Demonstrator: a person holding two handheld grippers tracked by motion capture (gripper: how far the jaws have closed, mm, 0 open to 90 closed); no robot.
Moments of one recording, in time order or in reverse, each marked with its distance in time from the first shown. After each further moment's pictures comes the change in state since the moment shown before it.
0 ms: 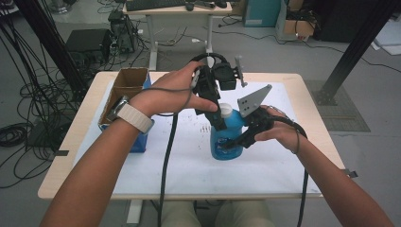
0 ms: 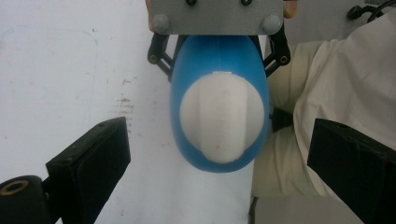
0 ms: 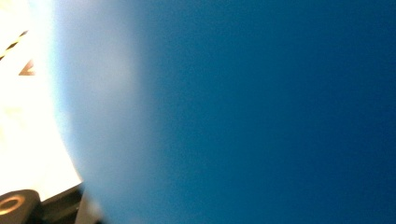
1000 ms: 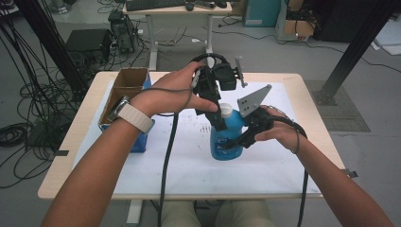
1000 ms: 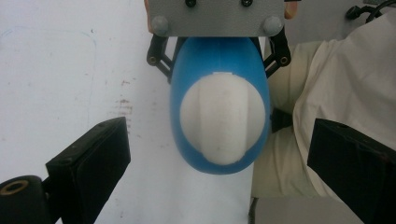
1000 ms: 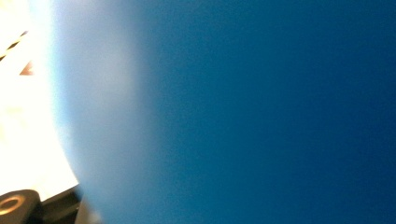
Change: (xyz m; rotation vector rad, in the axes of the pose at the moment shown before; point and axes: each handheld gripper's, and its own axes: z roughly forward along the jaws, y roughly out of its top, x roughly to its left) left arm 0.001 0.000 0.002 -0.002 -0.006 0.000; right arm -0.001 0.000 0.000 0.002 0.001 -0.004
